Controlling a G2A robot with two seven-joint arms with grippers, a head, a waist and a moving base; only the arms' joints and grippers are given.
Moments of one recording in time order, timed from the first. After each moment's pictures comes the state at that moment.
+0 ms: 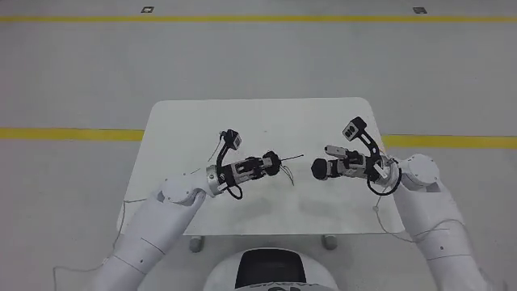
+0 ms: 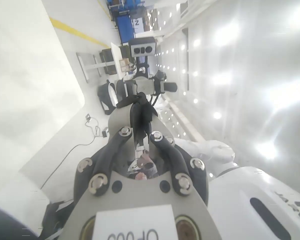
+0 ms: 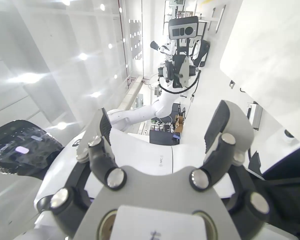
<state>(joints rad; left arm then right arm) 1.33 -1.19 -1.04 -1.43 -0.42 -0.34 -0.89 -1.35 -1.14 1.40 -1.32 0.54 -0.14 1.39</state>
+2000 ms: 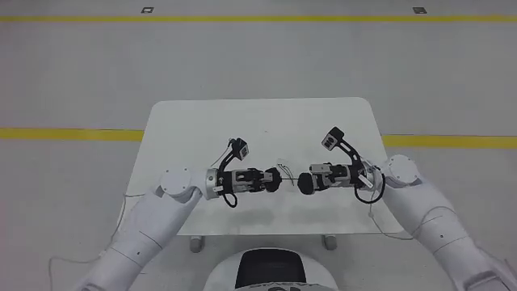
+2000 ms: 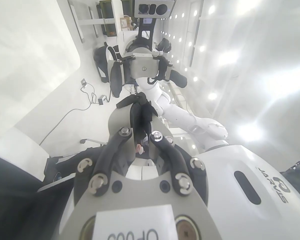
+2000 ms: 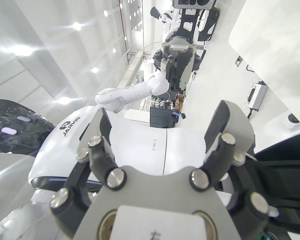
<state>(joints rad) 1.28 -1.16 -0.98 -1.39 -0.51 -0.23 -1.06 -1.22 -1.00 0.99 -1.26 0.77 -0.32 1.37</state>
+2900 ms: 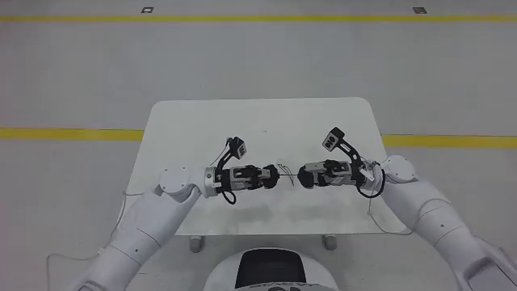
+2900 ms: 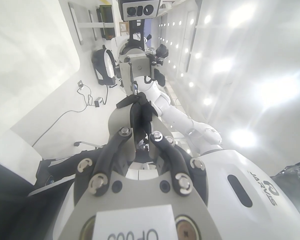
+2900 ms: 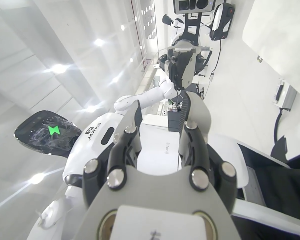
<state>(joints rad) 1.26 -1.14 -0.97 -1.35 -0.58 -0.23 -1.06 -1.10 -0.97 0.79 -1.10 1.01 -0.34 1.39</state>
